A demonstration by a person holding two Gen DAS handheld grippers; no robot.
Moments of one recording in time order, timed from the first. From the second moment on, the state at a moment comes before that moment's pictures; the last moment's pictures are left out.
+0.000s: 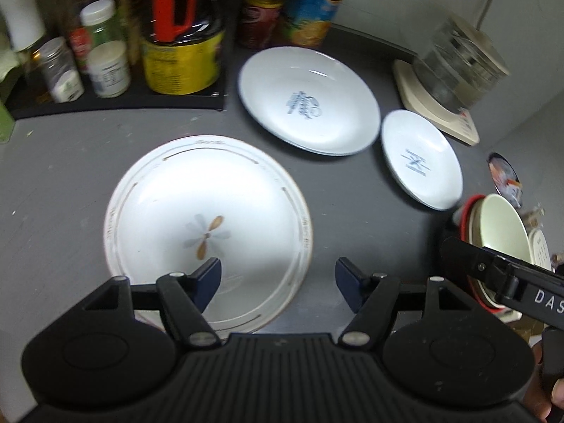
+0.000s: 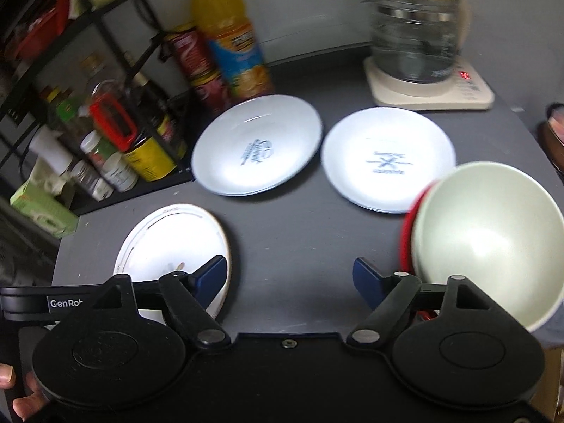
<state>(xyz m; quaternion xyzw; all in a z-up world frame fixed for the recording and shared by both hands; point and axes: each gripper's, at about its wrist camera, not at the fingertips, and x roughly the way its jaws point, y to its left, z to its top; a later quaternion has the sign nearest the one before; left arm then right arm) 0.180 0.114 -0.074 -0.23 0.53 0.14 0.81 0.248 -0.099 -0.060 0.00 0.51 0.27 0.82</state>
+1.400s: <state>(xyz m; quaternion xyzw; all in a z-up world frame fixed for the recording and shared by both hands) 0.234 0.120 -0.099 -0.40 0.42 0.35 0.73 0.397 -0.027 -0.094 -0.22 0.46 0.46 0.73</state>
